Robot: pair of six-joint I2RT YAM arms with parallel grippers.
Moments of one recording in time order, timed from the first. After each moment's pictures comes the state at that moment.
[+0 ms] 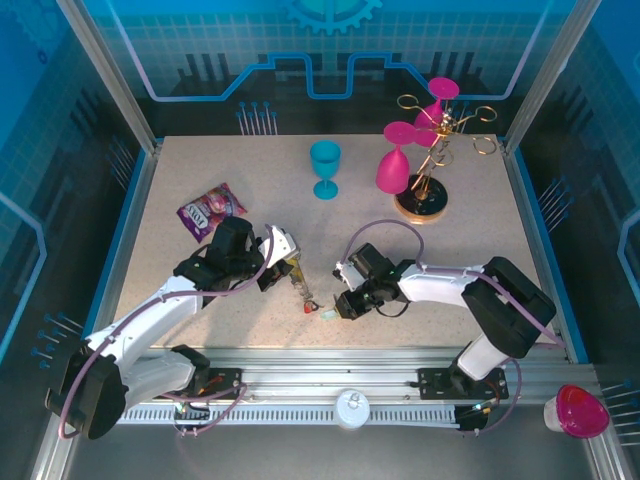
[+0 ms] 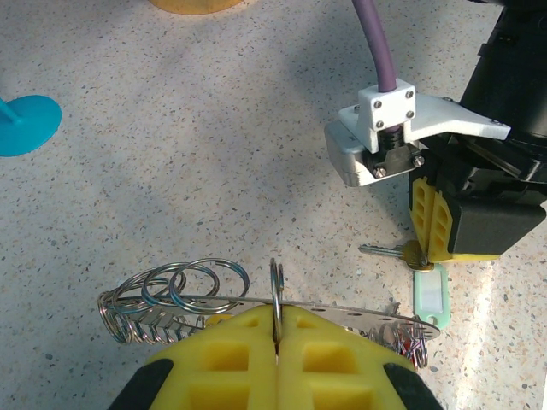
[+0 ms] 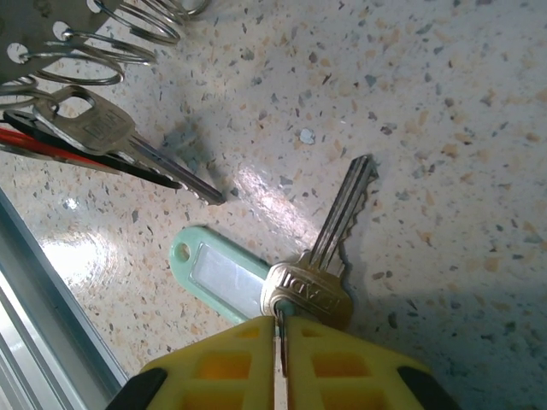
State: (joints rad) left arm -0.44 1.09 0.68 -0.28 0.45 0.41; right arm 0.75 1.59 0.71 -0.26 -0.42 0.30
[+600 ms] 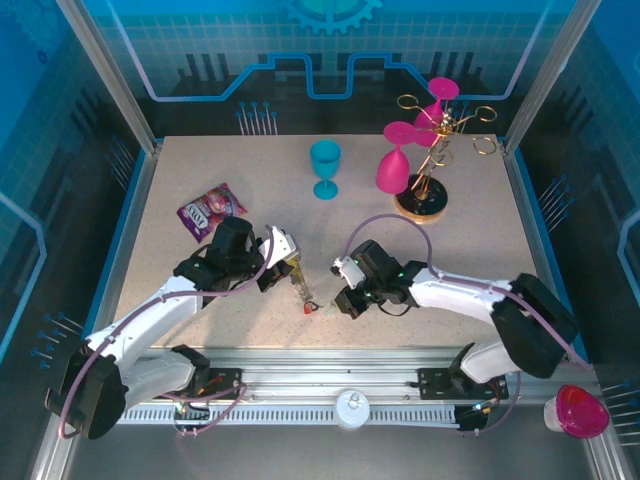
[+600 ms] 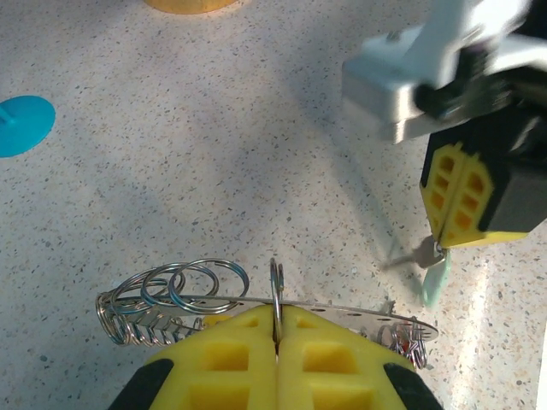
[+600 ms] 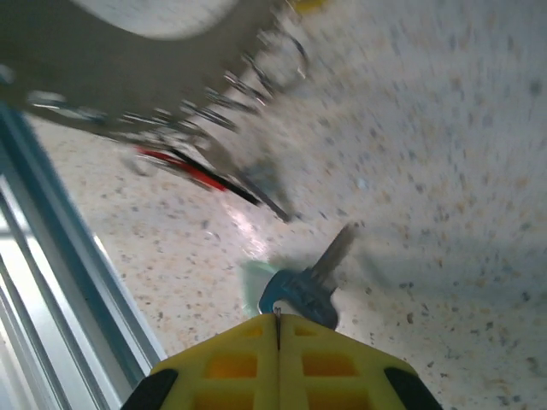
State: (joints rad) left arm -0.44 1.09 0.68 -0.29 0.47 0.41; right arm 0.80 1.41 0.71 -0.29 -0.36 0.19
